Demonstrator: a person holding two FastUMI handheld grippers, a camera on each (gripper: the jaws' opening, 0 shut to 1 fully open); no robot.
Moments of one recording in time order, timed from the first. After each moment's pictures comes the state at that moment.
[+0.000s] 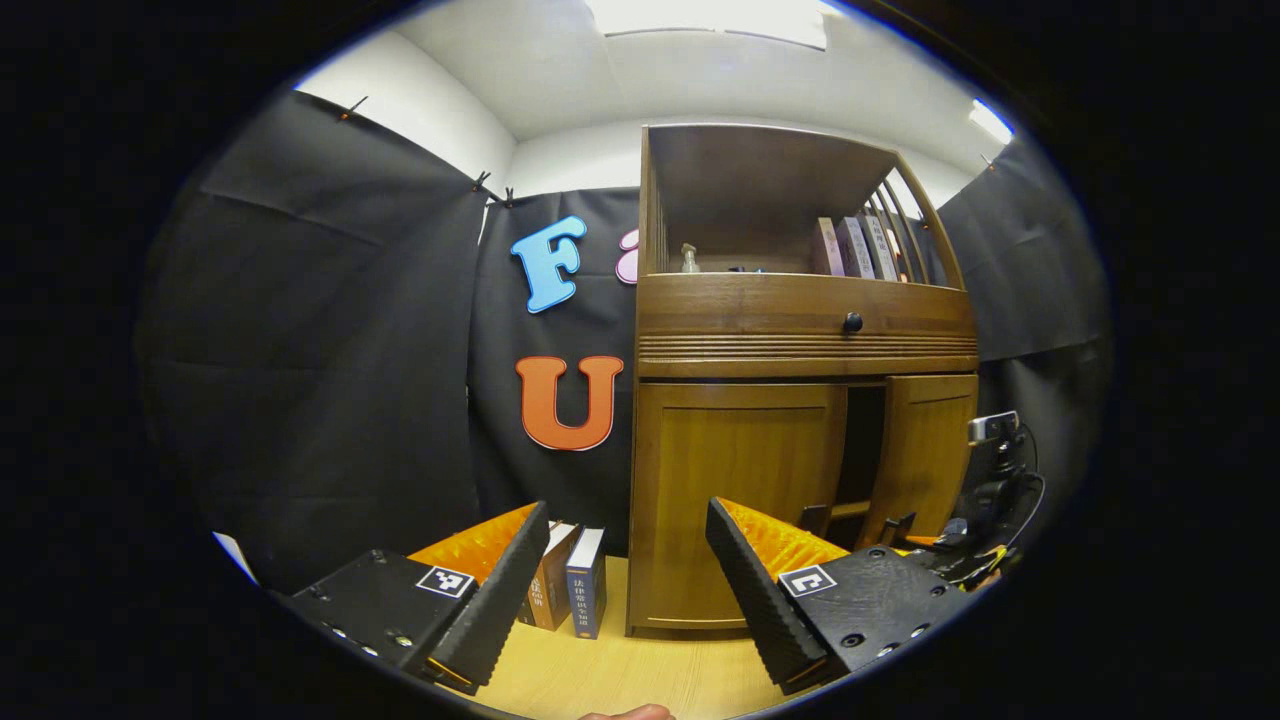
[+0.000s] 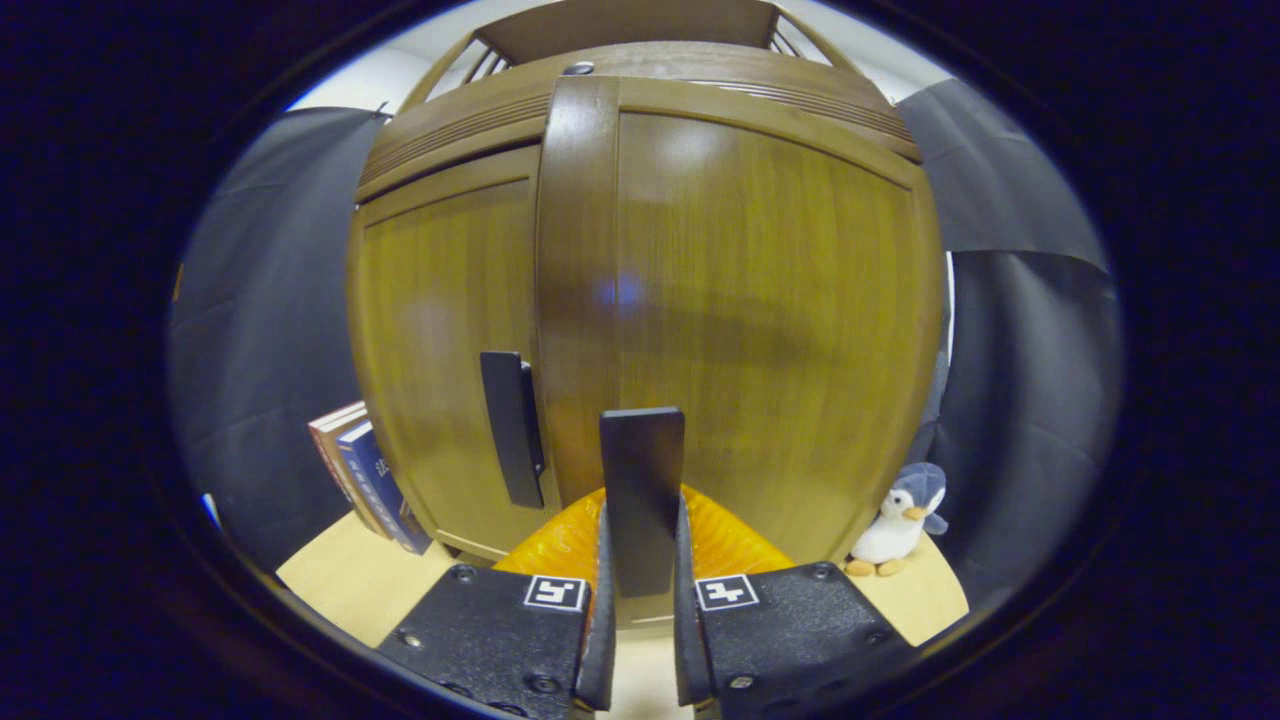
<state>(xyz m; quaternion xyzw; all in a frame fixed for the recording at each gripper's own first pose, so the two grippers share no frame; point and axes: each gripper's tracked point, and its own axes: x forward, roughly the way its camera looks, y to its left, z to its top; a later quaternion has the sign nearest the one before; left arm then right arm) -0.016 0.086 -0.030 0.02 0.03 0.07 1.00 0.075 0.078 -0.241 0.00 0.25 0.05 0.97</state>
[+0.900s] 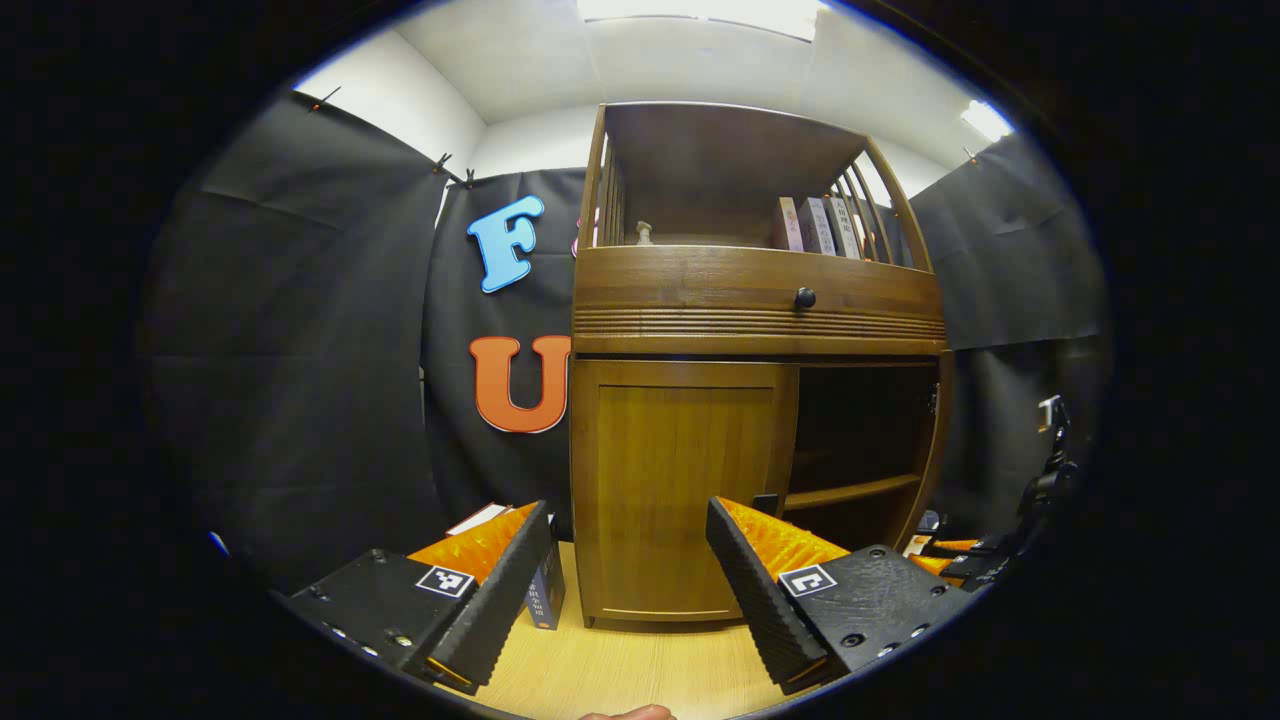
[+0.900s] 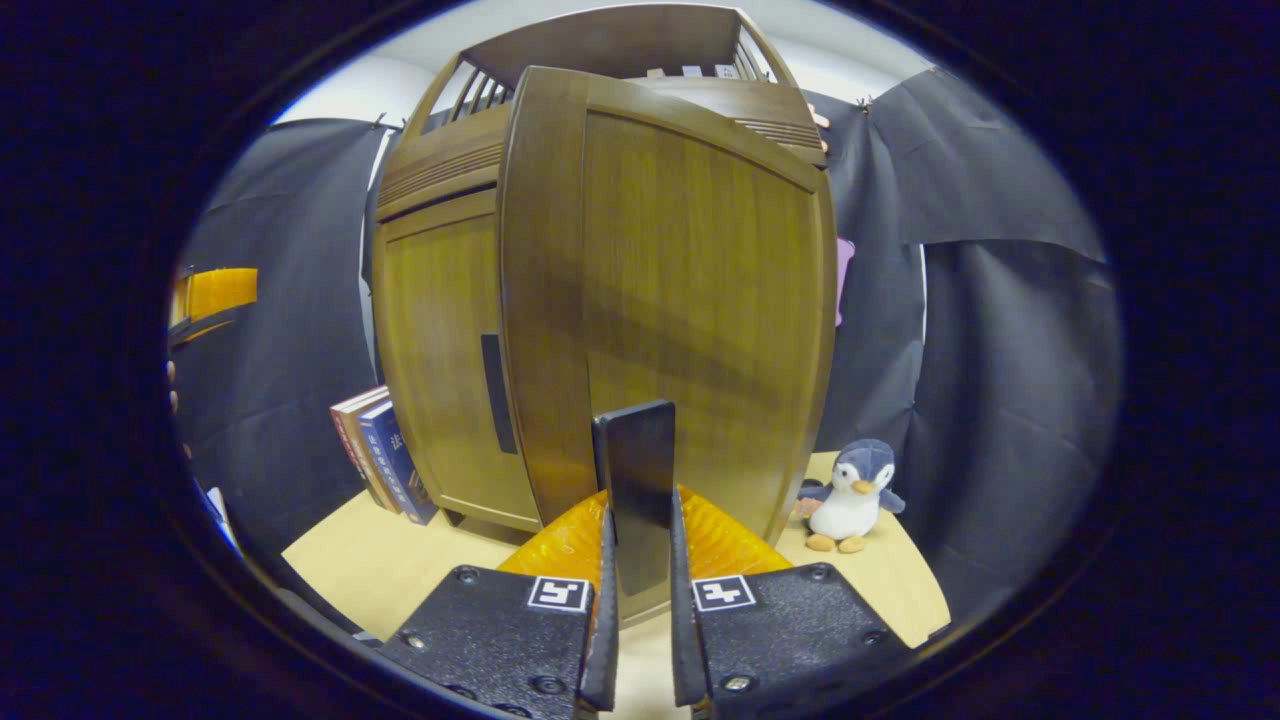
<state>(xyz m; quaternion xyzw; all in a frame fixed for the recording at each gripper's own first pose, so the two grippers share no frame) 0.001 0.037 -0.051 0.02 0.06 0.02 1.00 -0.006 0.017 -0.225 0.01 0.25 0.05 0.97</state>
